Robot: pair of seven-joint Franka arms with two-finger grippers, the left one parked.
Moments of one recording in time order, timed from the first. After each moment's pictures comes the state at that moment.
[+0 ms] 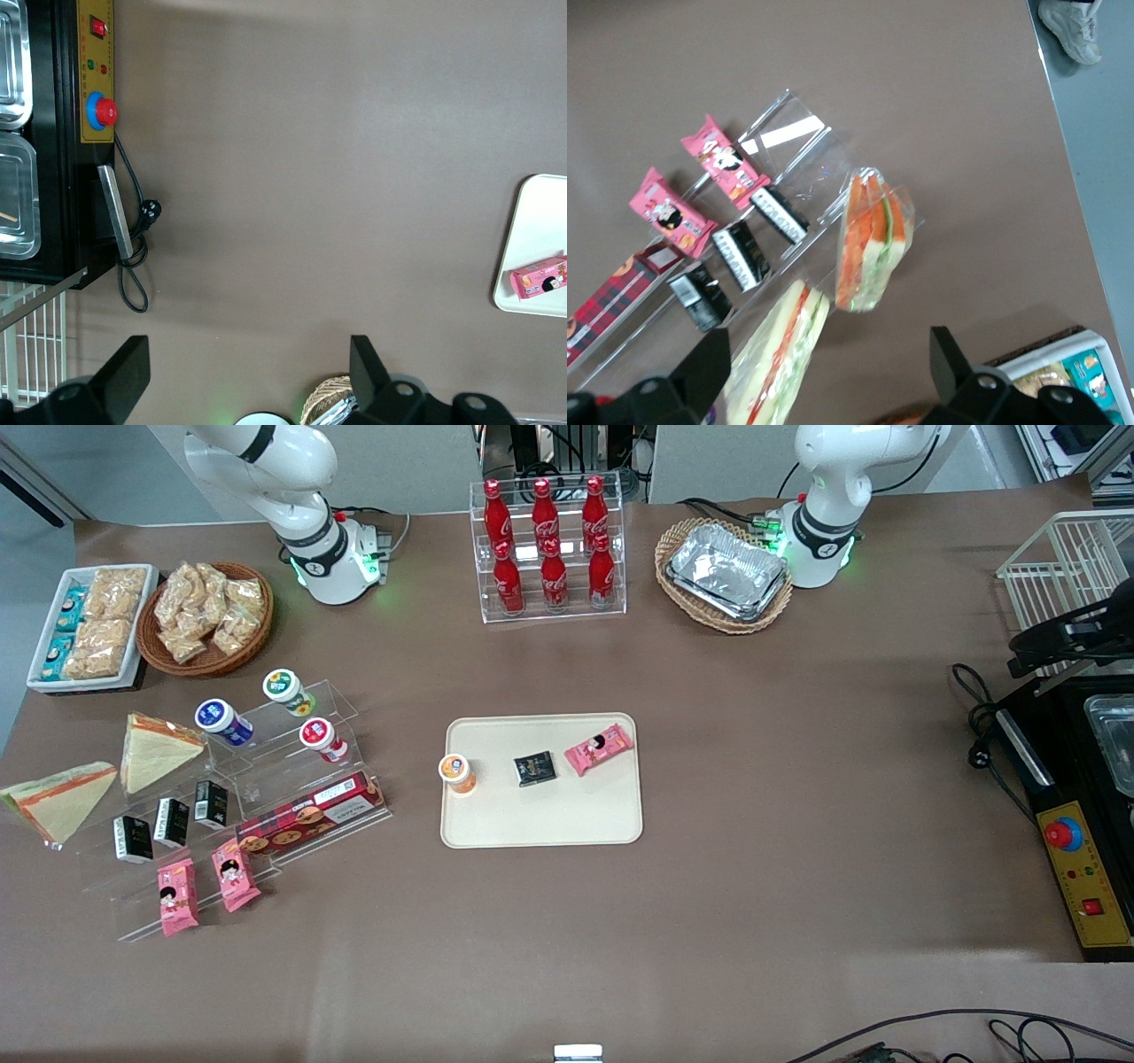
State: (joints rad) arm -0.14 0.25 -0.38 -1.47 0.06 1.74 -0.16
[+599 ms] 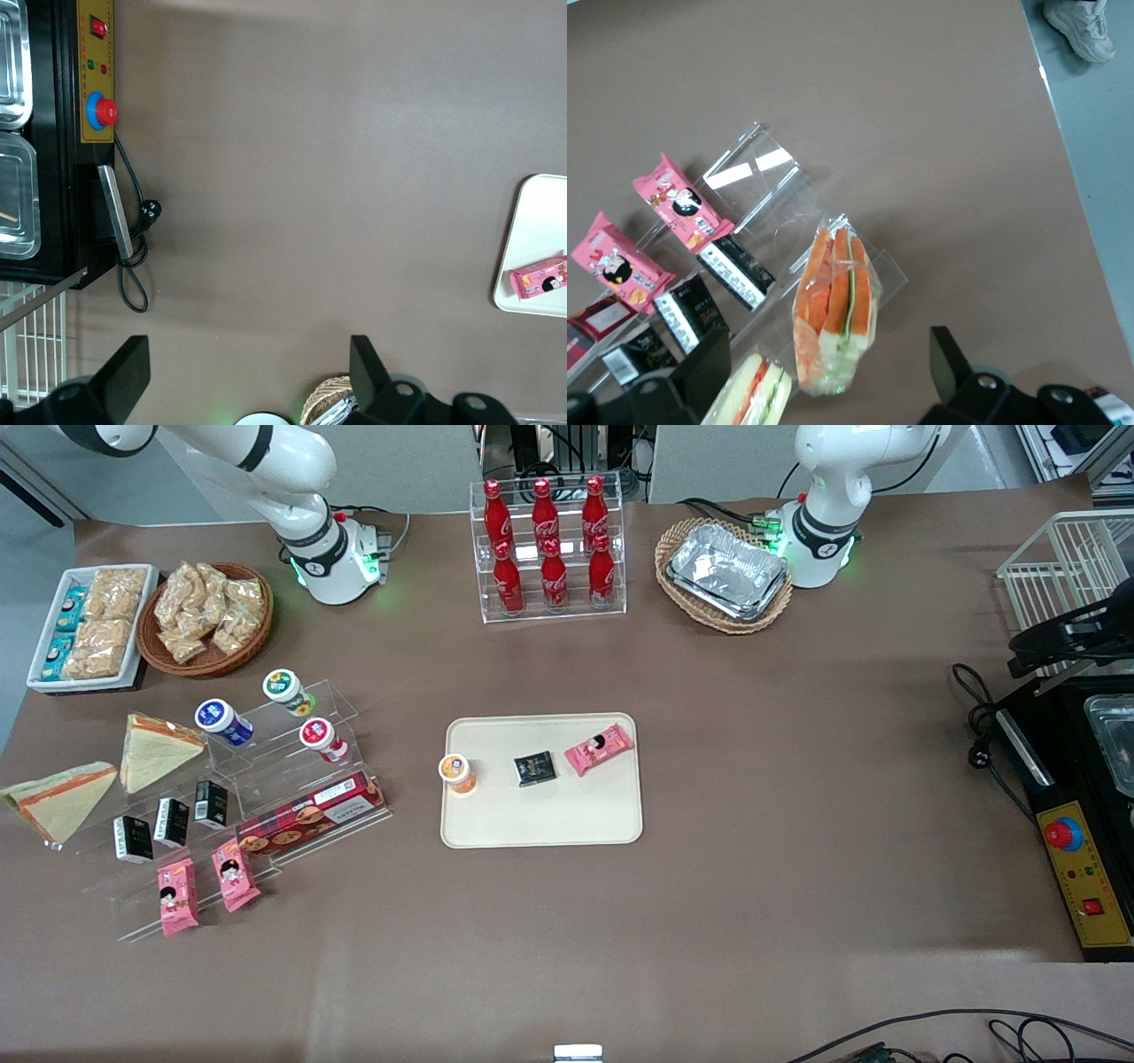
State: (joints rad) arm -0.21 0.38 -0.38 -1.48 0.14 1.91 -0.23
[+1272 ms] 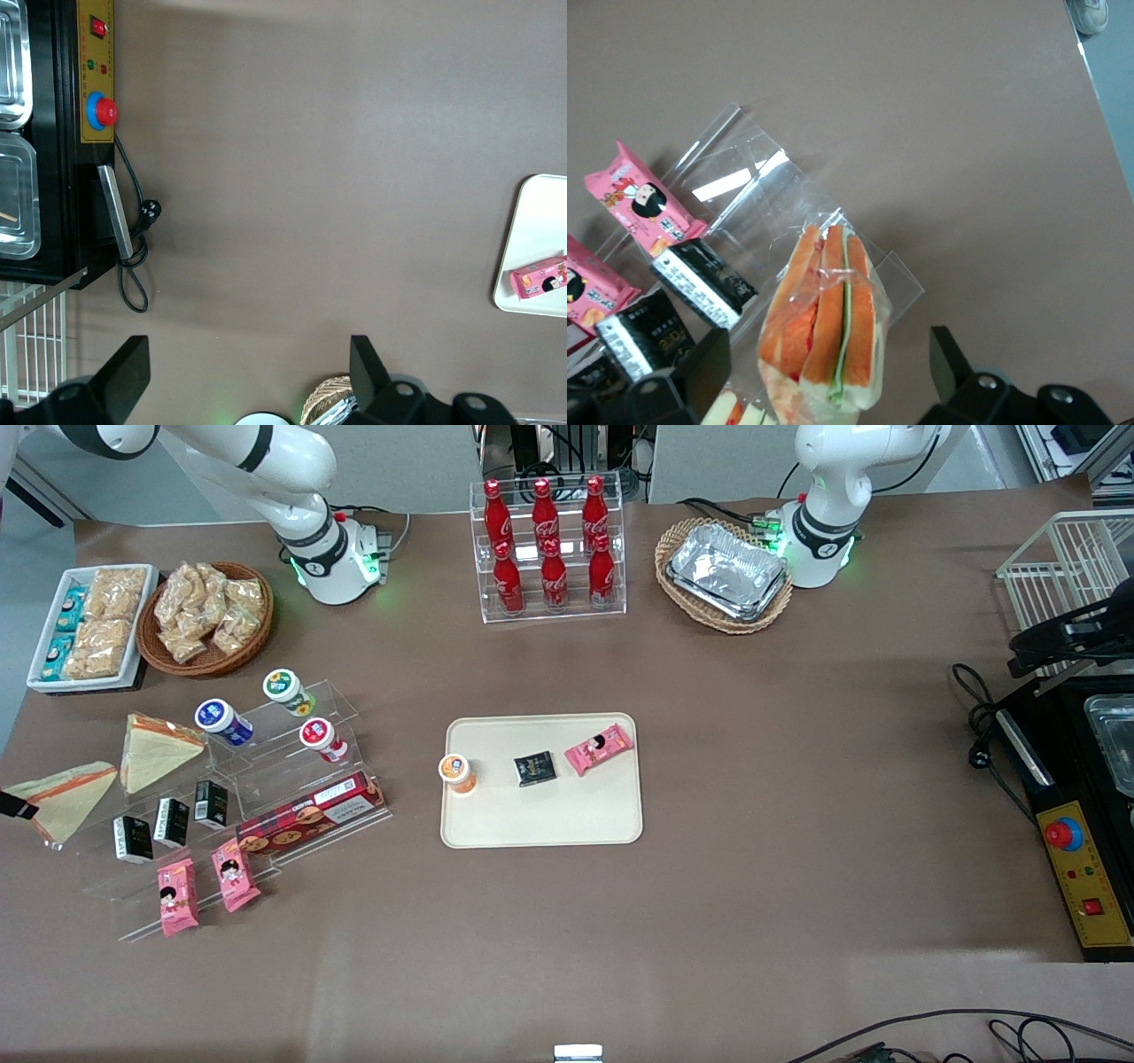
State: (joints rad) arm -0.21 0.37 -0.38 -1.67 0.17 2.10 -0.23
